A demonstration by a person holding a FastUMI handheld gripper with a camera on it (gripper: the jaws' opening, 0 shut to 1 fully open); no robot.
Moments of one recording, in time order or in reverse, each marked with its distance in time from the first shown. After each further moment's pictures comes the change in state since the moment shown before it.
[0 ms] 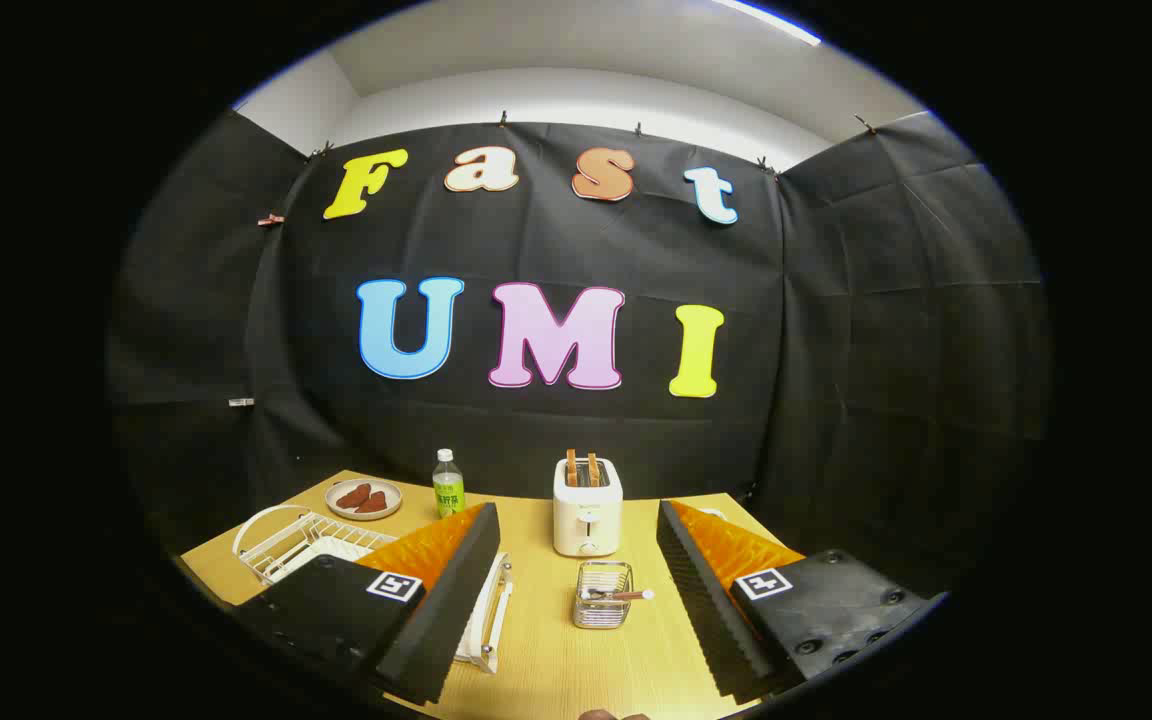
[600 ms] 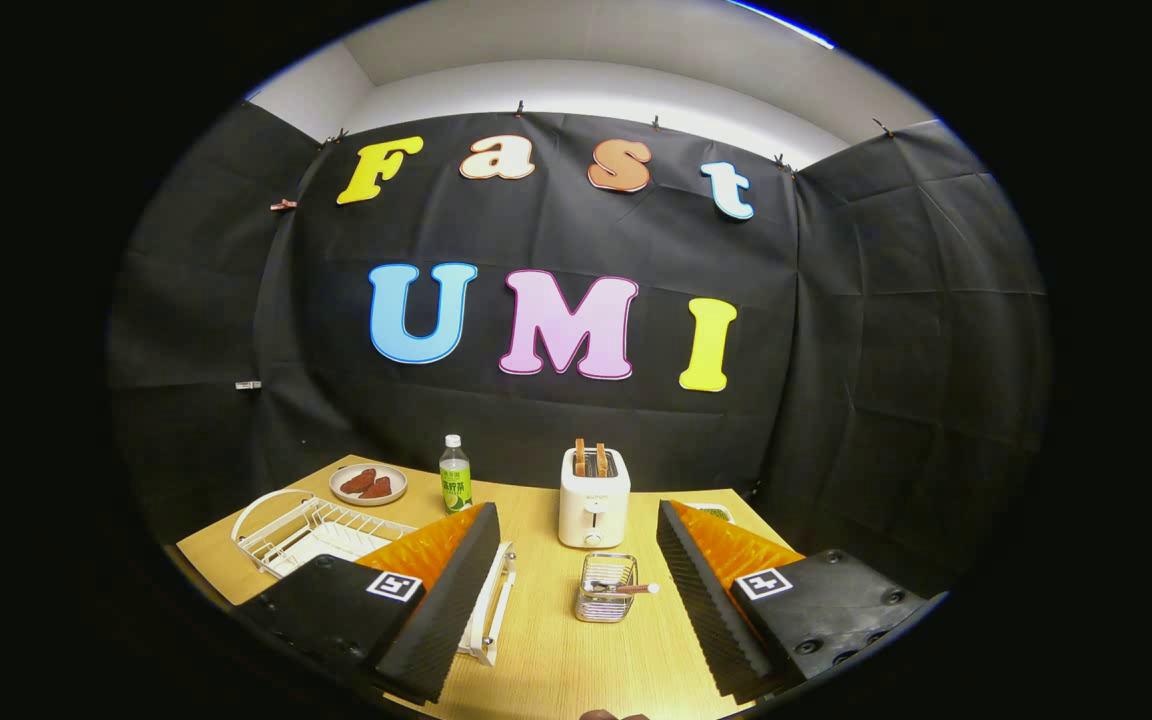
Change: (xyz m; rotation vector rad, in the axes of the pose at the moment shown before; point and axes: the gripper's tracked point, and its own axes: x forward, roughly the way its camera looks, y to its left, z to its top) arm 0.001 0.008 -0.010 -0.036 0.030 0.021
